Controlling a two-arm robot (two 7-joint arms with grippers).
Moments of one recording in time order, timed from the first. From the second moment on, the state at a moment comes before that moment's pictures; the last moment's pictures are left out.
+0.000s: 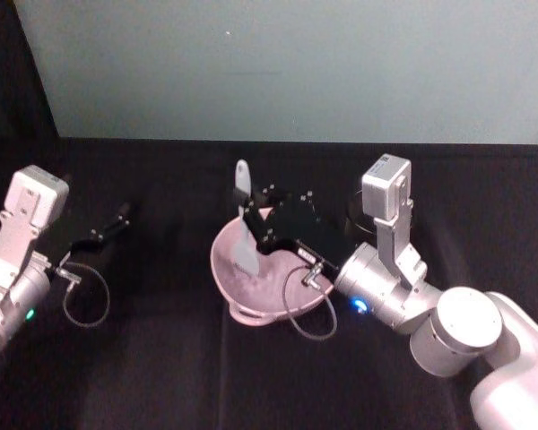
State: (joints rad) left arm -0.20 0.60 0.45 -1.41 -0.25 -0.12 0.03; right arm 0.33 0.22 -0.50 -1.29 0.34 -0.28 0.51
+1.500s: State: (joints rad) left arm -0.20 0.60 0.45 -1.41 -0.25 -0.12 0.03; right arm 0.33 0.27 -0.49 -1.35 0.48 -0.15 0.57
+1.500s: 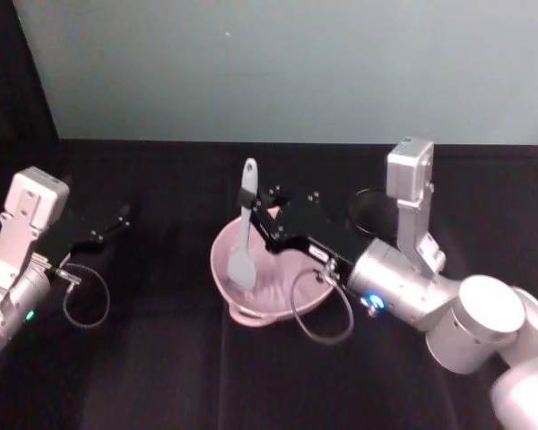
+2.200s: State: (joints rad) left arm -0.20 0.60 0.45 -1.41 -0.25 -0.12 0.03; right arm 0.36 0.29 -0.41 -1.30 0.36 -0.17 0.45
